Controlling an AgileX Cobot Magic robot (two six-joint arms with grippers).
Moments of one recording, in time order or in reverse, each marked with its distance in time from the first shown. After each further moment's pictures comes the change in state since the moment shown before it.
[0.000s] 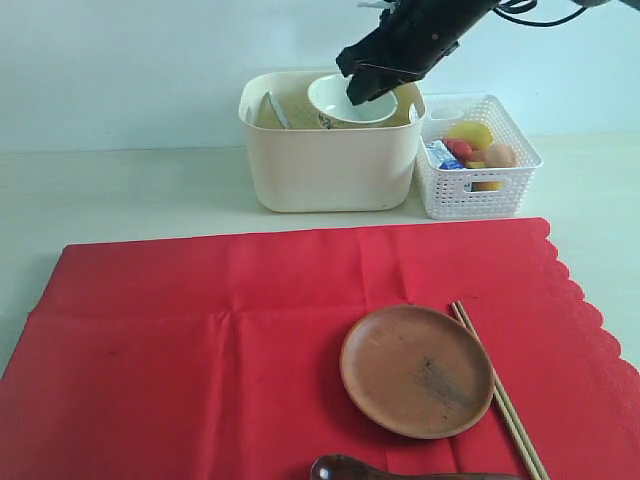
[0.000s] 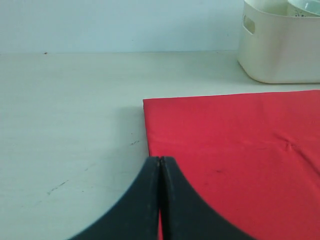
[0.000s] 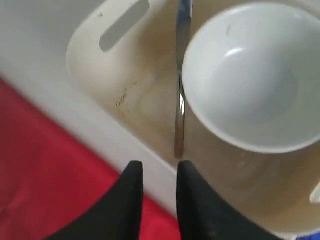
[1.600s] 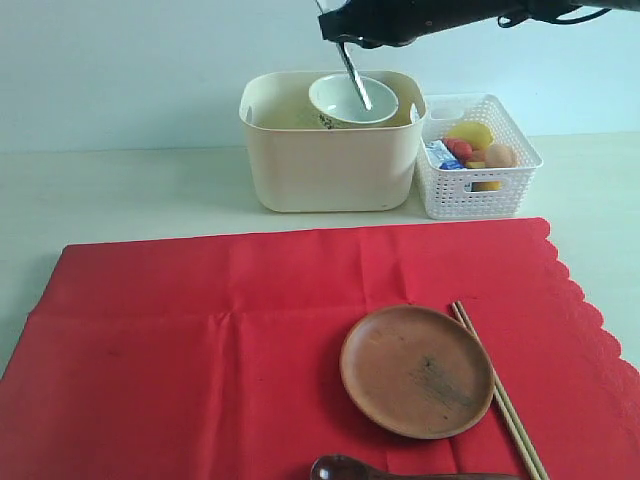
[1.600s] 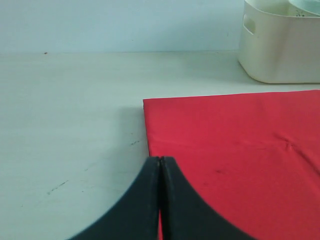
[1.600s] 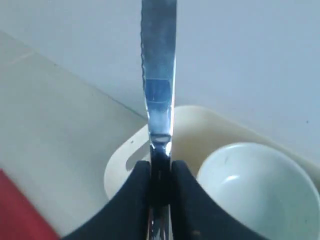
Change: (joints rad) left arm 0.000 0.000 0.000 0.000 0.000 0.000; right arm 0.027 -0.260 0.472 0.647 -0.561 -0.659
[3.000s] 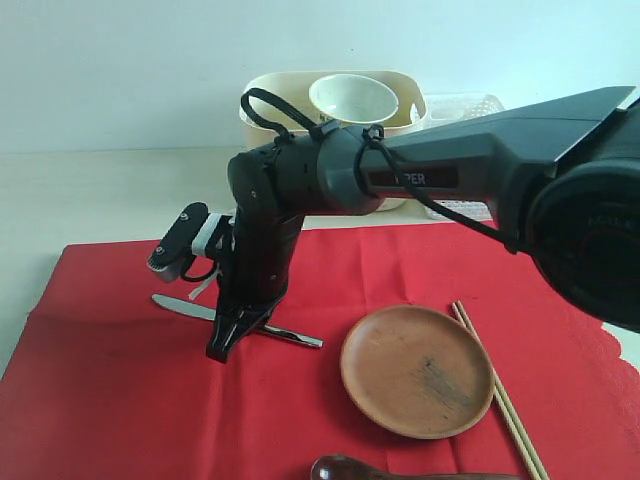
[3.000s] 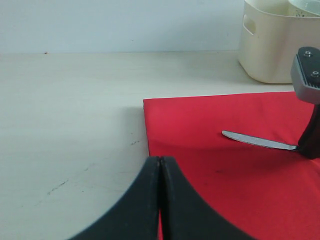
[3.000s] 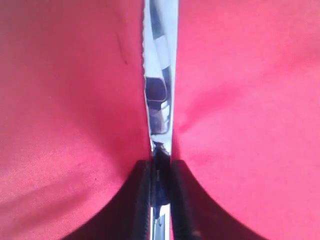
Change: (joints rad) left arm 0.000 0.000 0.000 0.000 0.000 0.000; right arm 0.484 0.324 -0.007 -1.005 0.283 0.641
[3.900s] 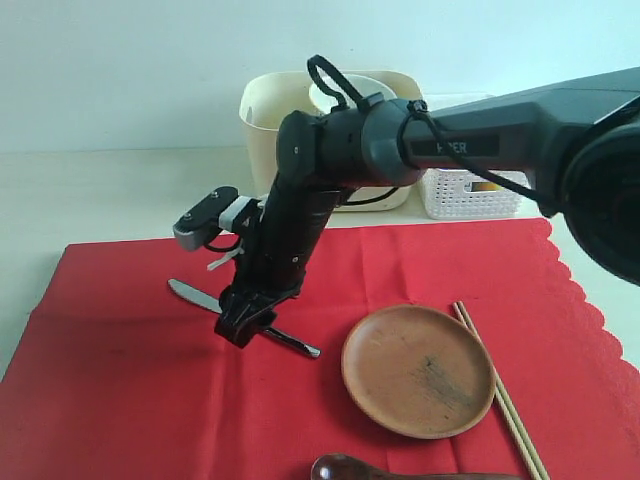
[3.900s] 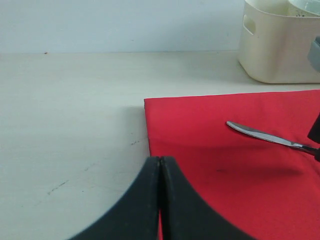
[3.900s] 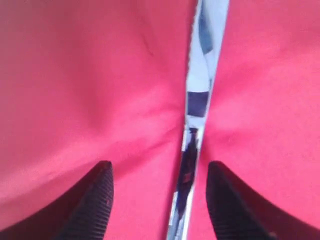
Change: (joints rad) left arm 0.000 0.000 0.000 0.000 0.000 0.000; right arm -0.095 -0.024 0.012 0.301 0.091 -0.169
